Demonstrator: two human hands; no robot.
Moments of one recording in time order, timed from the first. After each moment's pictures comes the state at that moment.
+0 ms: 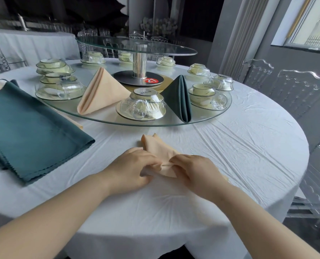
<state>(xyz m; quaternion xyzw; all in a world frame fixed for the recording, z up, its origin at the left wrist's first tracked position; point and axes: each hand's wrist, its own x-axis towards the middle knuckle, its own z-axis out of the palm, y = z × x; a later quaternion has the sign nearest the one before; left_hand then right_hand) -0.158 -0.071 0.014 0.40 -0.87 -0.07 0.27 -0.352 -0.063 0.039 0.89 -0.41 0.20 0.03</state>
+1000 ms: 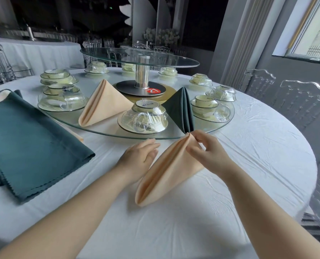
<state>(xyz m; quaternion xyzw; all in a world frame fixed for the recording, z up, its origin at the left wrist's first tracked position) -0.173 -0.108 0.034 0.57 -0.75 -0.15 0.31 -0.362 -0.122 0.071 0.76 -0.41 0.40 -0.29</state>
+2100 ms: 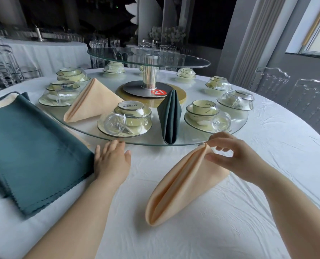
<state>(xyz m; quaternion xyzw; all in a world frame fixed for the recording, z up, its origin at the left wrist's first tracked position) -0.117 -0.127 0.022 0.78 -0.59 -0.01 0.19 -0.379 -0.132 0.091 0.82 -0.41 0.33 -0.22</state>
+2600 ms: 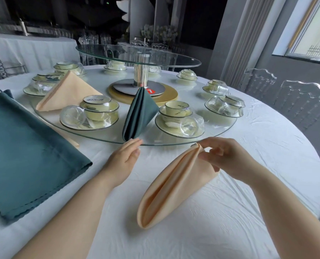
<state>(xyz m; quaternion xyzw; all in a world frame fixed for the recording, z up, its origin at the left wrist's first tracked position) -0.134 -0.137 0.014 0.58 -0.69 -0.21 0.38 -0.379 -0.127 0.094 0.79 -0.45 0.32 -0.29</state>
